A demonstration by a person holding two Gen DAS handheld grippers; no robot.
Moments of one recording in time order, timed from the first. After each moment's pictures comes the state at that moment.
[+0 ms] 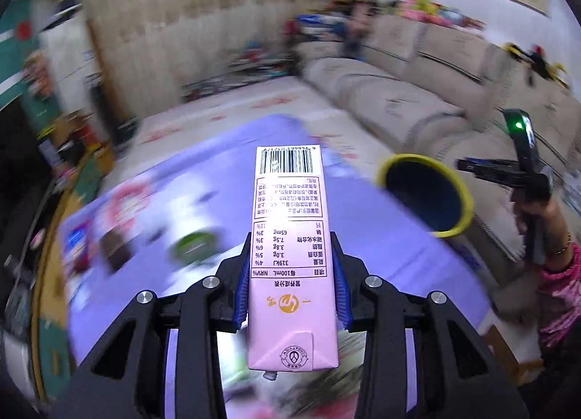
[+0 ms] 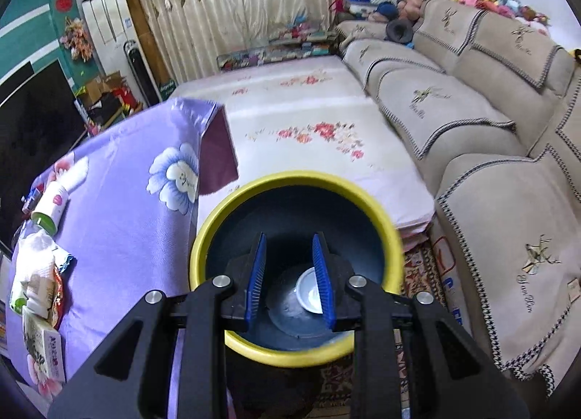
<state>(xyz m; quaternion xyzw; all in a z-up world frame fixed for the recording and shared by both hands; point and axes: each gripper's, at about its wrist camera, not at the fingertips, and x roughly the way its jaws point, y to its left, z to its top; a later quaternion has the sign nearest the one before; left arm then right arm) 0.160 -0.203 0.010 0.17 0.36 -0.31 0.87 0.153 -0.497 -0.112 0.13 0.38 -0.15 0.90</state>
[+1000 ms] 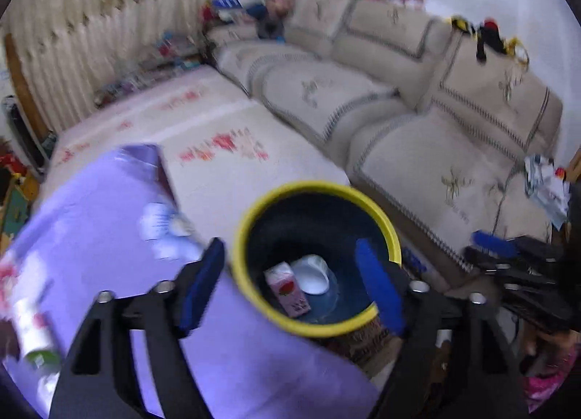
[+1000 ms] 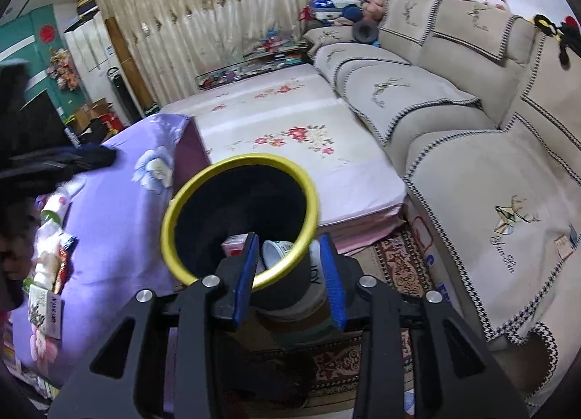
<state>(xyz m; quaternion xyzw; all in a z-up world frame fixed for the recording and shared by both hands) 0.191 -0.412 -0.017 0.16 0.37 -0.41 0.82 0.053 -0.525 -0.110 0.17 0.36 -0.18 0.90</state>
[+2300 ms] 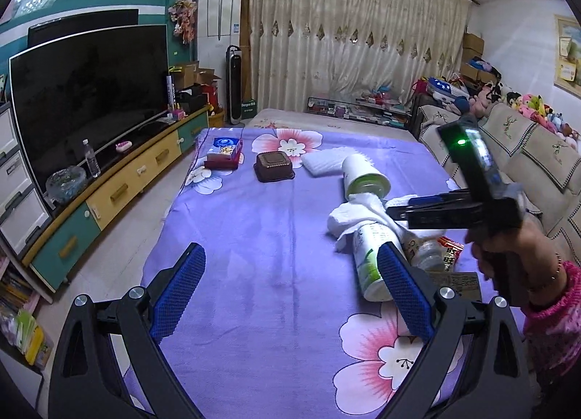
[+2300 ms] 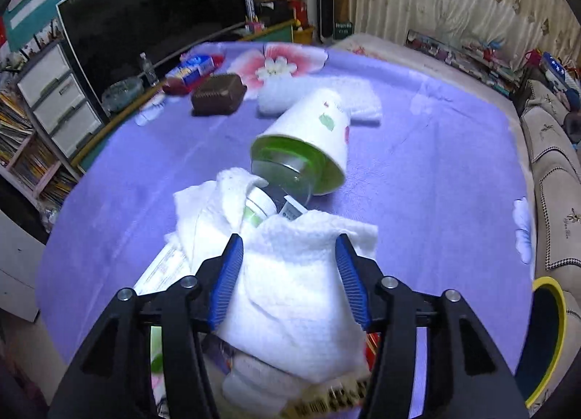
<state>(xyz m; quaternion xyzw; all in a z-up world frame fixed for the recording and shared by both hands) 0.085 0.034 -0.027 -0.01 0.31 -0.06 0.95 0.309 -0.140 -0.120 -0.04 0.47 0.15 0.87</state>
